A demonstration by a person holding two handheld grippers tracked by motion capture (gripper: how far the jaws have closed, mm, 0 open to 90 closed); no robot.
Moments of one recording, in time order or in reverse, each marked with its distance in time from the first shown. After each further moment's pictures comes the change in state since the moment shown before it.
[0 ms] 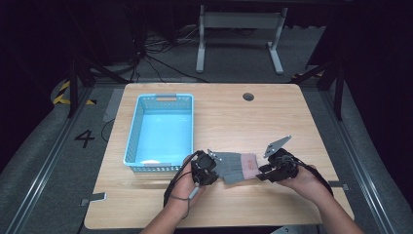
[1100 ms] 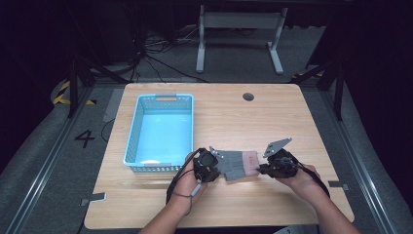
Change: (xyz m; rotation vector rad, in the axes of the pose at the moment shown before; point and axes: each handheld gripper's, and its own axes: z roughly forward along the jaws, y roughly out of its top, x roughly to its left) left arm 0.005 0.007 0.007 -0.012 0.024 0.009; right arm 0.002 0.000 0.001 -0.044 -0.120 -0.024
